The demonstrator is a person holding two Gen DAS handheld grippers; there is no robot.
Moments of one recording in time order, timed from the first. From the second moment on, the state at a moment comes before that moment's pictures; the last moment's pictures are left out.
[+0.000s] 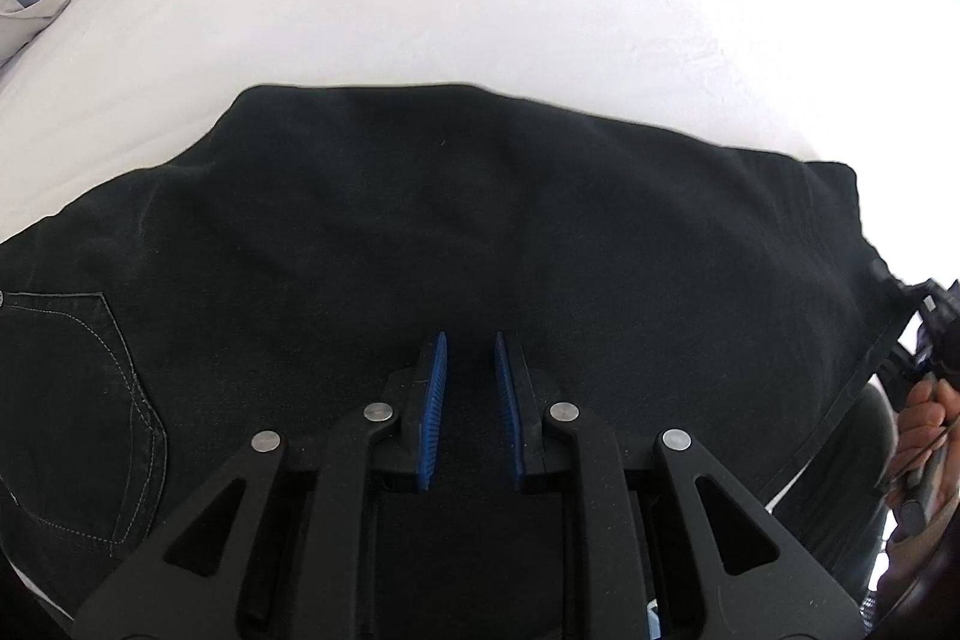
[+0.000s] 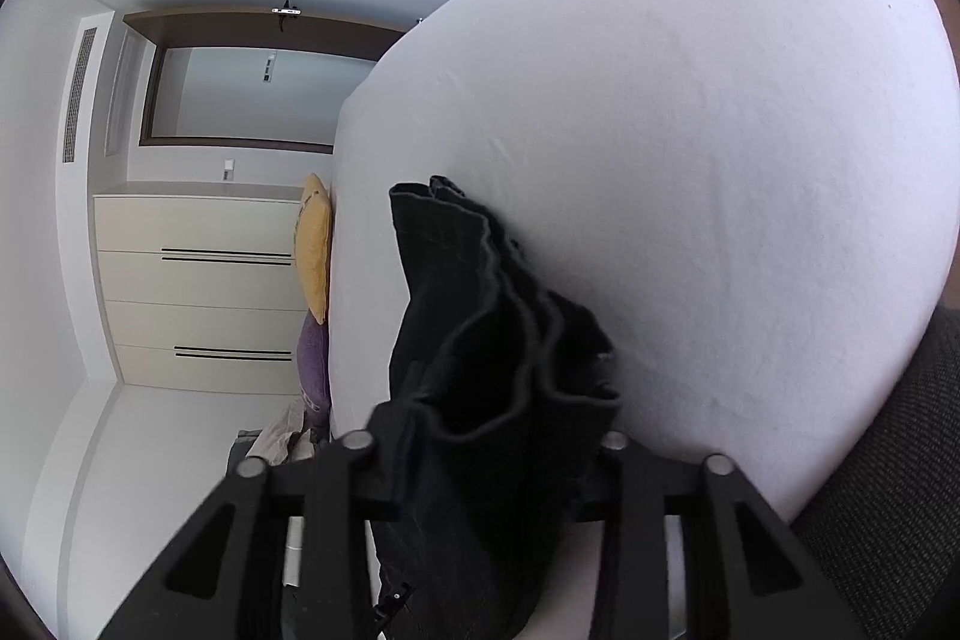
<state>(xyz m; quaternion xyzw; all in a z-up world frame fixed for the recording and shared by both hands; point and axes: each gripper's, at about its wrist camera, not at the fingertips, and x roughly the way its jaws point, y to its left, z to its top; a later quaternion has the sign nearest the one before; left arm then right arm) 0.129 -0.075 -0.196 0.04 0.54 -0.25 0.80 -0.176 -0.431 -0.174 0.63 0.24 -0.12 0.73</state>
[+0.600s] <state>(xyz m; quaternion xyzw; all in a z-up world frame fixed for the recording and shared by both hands) 0.138 -0.071 -0.218 -0.05 0.57 -0.28 0.77 -0.102 -0.325 -0.067 0.36 0.32 -0.11 0.87</state>
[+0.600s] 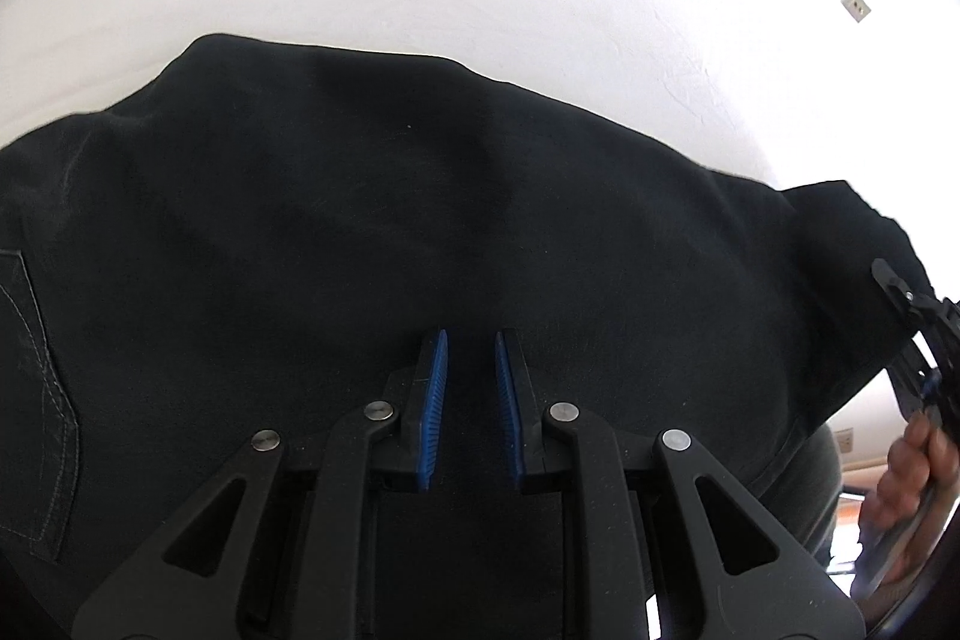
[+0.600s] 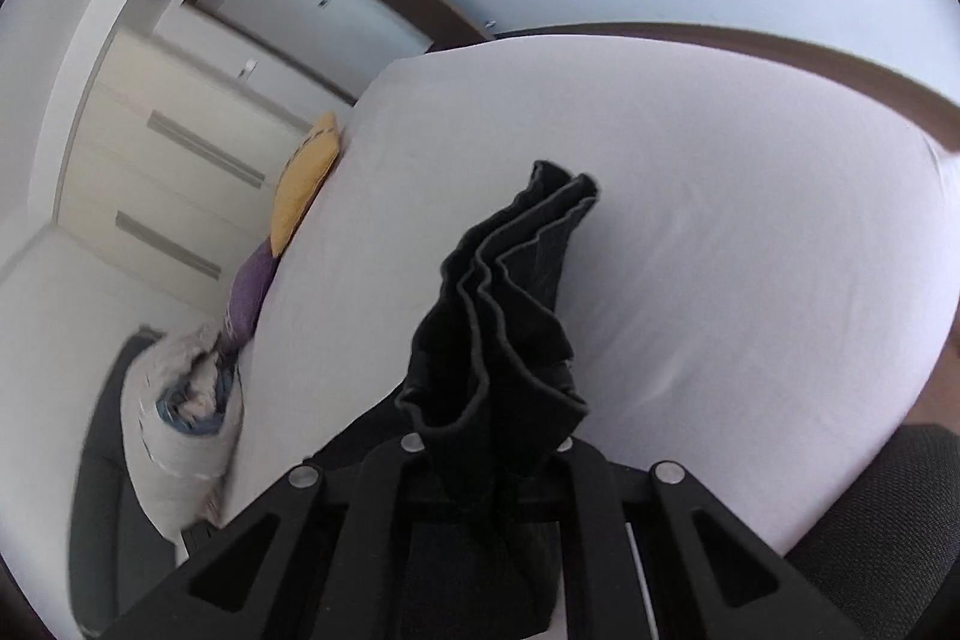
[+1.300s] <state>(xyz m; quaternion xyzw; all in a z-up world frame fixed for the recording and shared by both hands) 0.141 0.024 -0.221 -0.22 0.57 -0.27 0.74 -0.029 -0.126 -0.126 0.12 0.48 0.04 0.87</state>
